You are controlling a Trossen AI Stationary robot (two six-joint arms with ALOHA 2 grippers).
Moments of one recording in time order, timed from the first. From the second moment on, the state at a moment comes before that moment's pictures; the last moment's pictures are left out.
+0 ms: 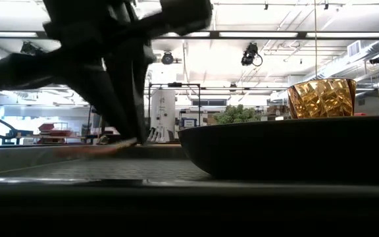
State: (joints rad) left arm -0.57 2.10 1.56 -0.82 -0.42 -2.02; right arm 0.56 1.33 1.40 -0.91 0.58 -0.02
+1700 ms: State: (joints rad) left arm -0.50 2.14 1.70 -1.05 -0.34 -1.90; right arm 0.58 1.33 1.40 -0.92 0.57 -0.03
